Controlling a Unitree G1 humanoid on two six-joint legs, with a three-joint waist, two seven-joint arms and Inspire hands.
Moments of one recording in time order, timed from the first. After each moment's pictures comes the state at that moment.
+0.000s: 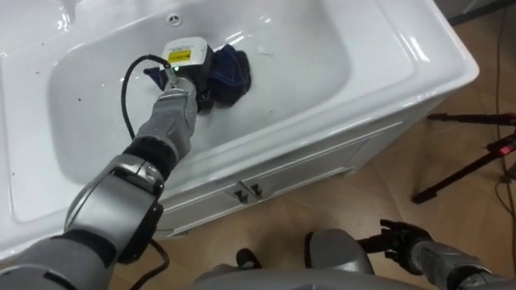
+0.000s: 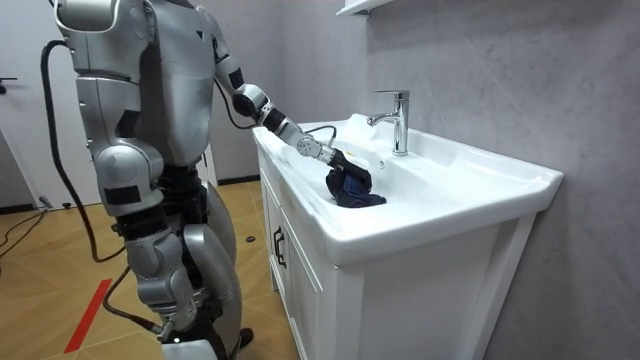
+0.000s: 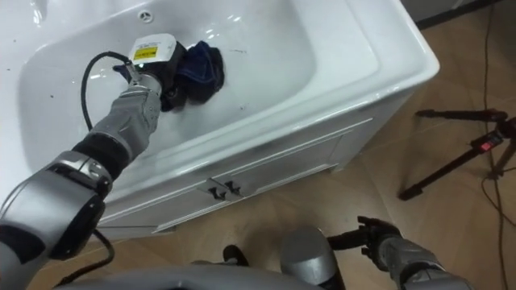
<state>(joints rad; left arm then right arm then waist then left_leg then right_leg) -0.63 0.17 -0.41 0.97 0.86 0.16 0.18 -0.13 -0.32 0.18 1.33 0.30 0.04 0.17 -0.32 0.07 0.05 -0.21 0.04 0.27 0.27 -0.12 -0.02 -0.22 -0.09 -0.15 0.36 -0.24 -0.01</state>
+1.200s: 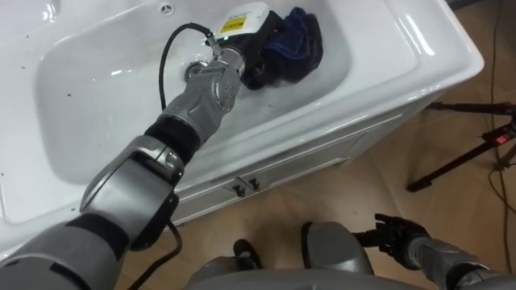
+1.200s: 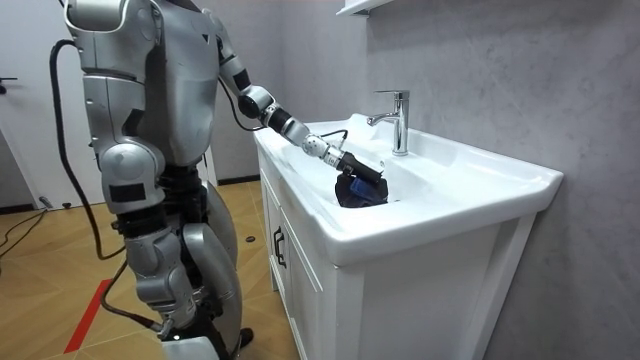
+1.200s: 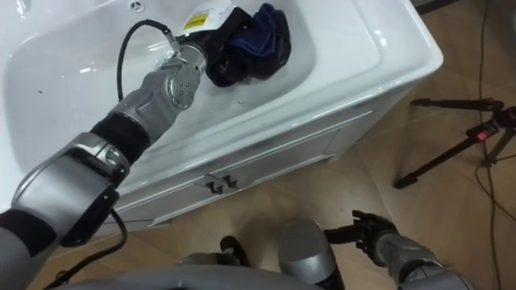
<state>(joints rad) -0.72 0.10 -0.50 0.91 0.63 -0.01 0.14 -0.15 -0.33 0.28 1.36 0.39 -0.01 0.19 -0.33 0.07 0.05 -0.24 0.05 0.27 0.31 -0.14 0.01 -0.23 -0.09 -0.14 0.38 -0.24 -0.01</state>
